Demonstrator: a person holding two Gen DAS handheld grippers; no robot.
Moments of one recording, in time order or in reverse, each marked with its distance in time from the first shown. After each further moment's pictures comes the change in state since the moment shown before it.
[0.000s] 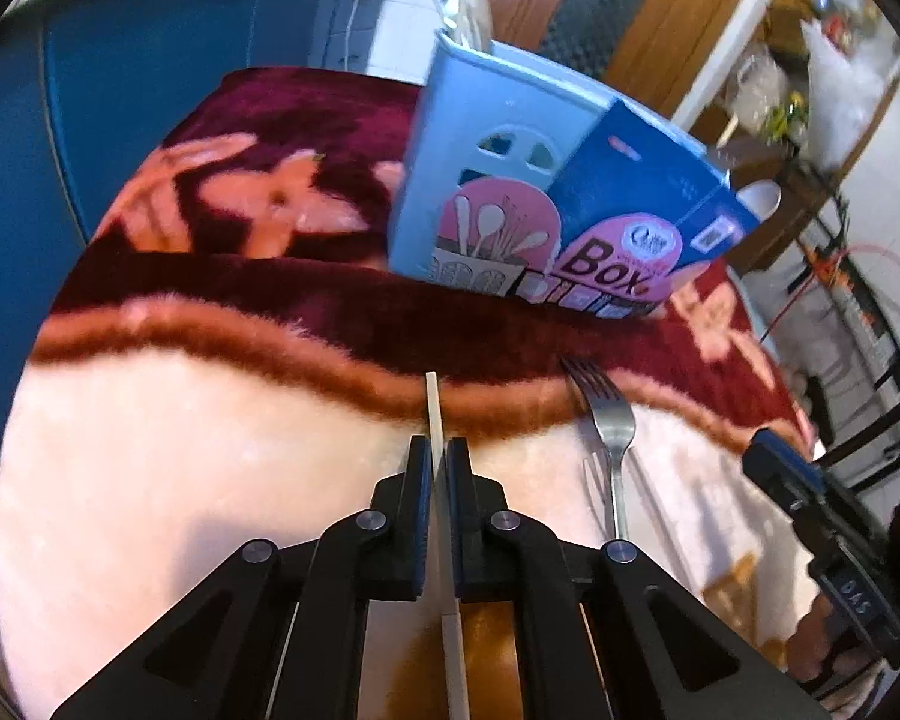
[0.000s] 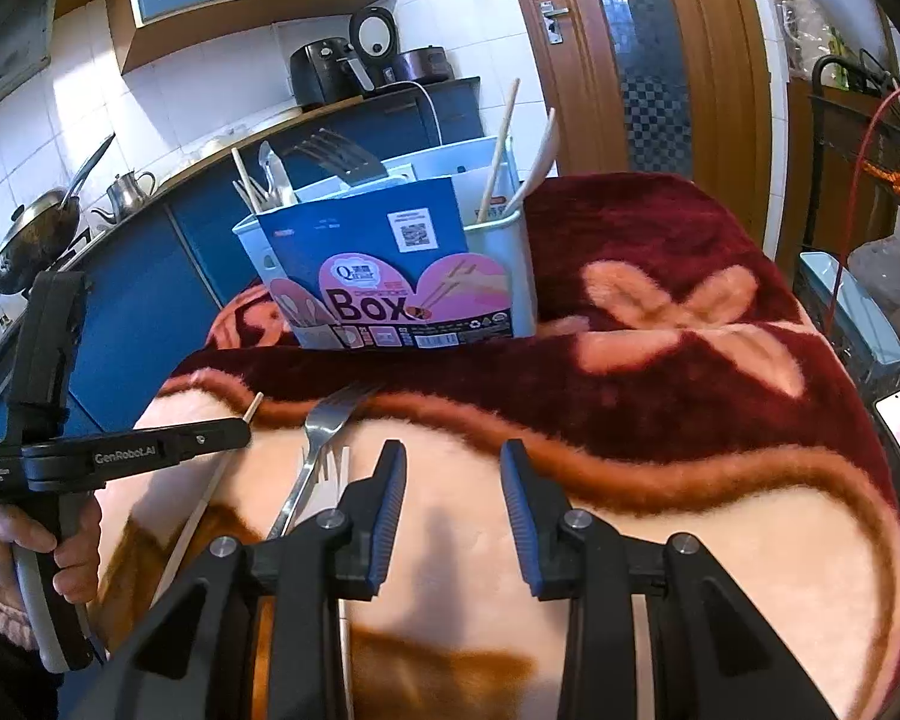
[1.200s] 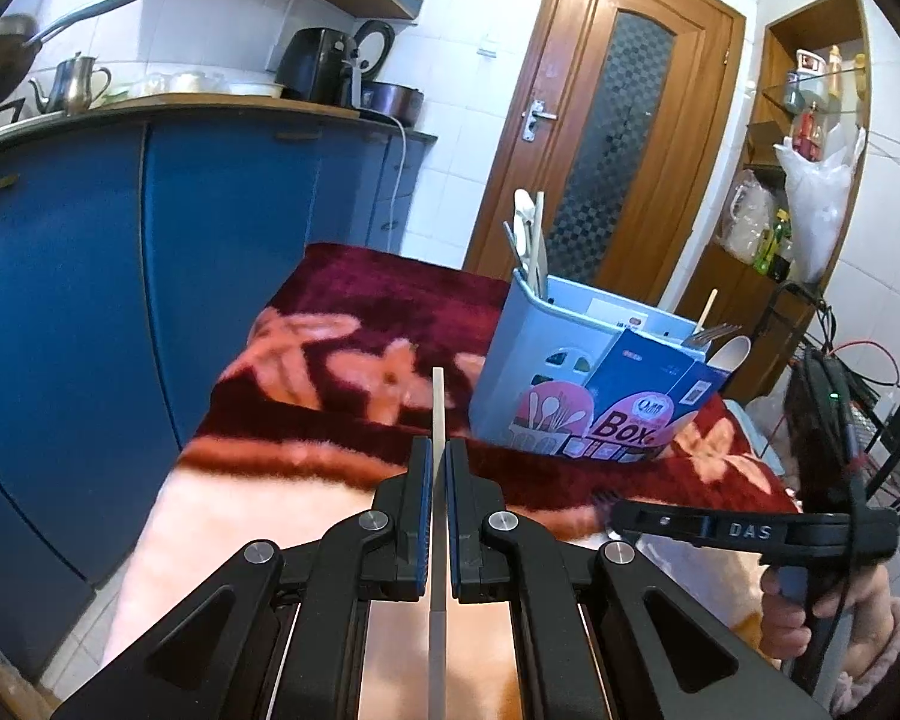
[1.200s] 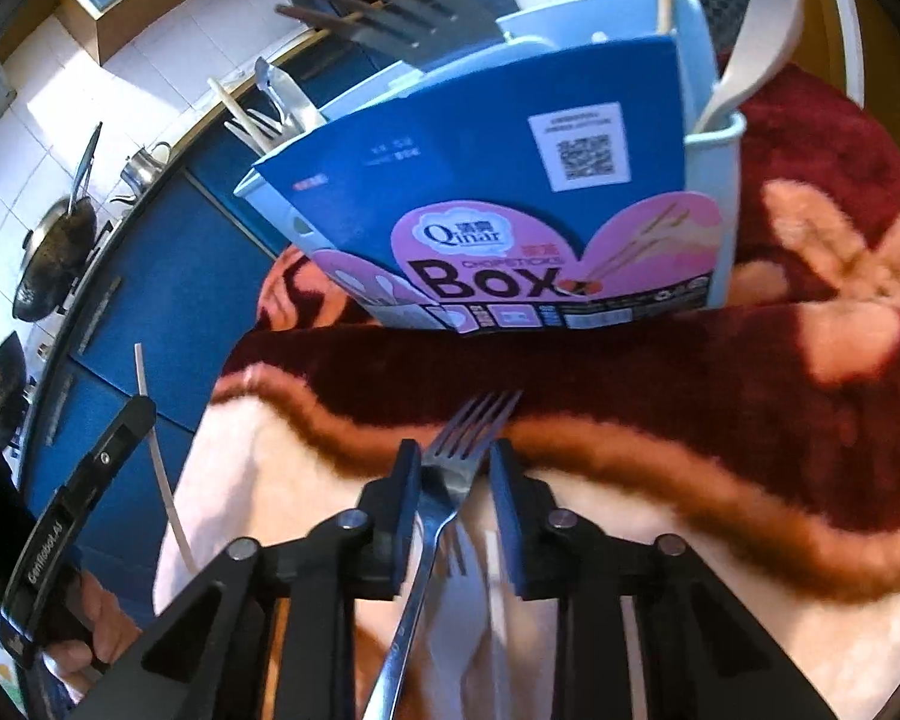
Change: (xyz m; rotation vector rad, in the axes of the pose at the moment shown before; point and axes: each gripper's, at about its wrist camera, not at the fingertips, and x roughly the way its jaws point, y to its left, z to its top) left arm -0.083 0.031 -0.007 0.012 -0.422 0.063; right arm 0.090 0.026 0.042 0.143 0.286 0.245
